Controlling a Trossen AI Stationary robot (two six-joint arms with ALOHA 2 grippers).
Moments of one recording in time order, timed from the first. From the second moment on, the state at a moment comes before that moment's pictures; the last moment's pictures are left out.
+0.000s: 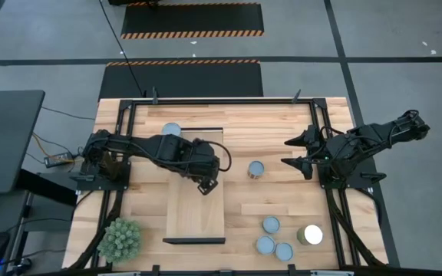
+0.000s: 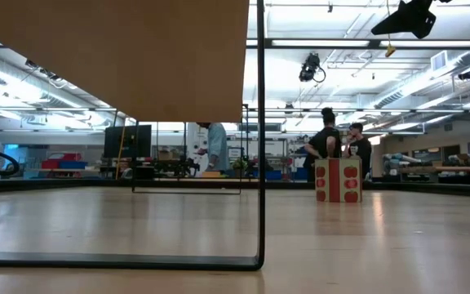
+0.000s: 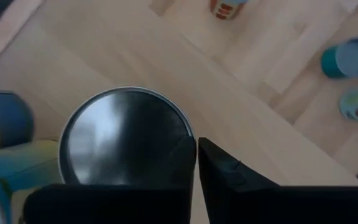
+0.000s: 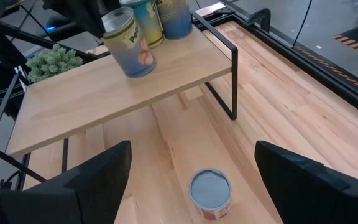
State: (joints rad) left arm -0.22 1.83 2.02 -1.46 -0.24 -0.88; right arm 0.36 0.70 0.85 -0.67 0.50 0.52
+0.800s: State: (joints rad) left arm -0.19 1.79 2.16 -1.53 -0.34 -0.77; right arm 0.36 0.70 0.85 -0.67 0.50 0.52
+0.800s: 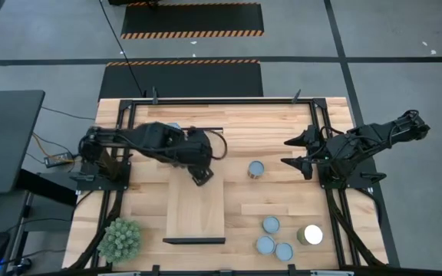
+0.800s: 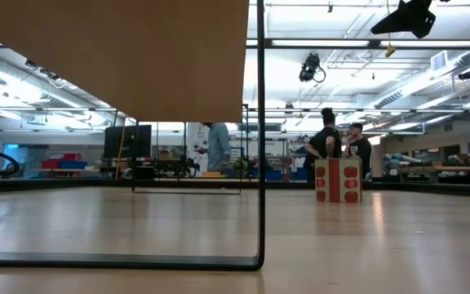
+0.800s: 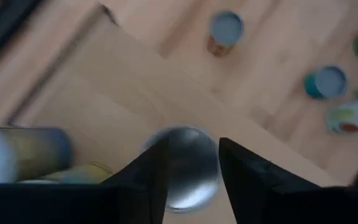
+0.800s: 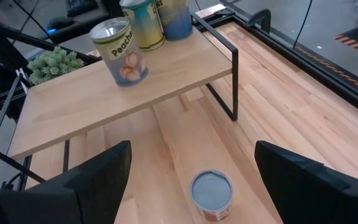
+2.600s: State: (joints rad) left arm 0.41 1.38 1.48 -1.50 -0.13 -0.78; right arm 0.36 0.72 0.85 -0.62 0.53 0.59
